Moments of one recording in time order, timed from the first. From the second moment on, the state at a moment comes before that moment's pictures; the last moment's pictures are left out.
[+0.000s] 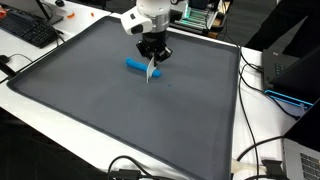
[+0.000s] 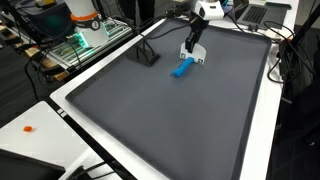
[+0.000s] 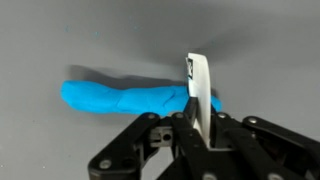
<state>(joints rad) 0.16 0.41 0.07 -2.03 -0.12 2.34 0.23</state>
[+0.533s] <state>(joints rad) 0.14 0.36 0.10 -2.11 0.00 2.37 0.14</state>
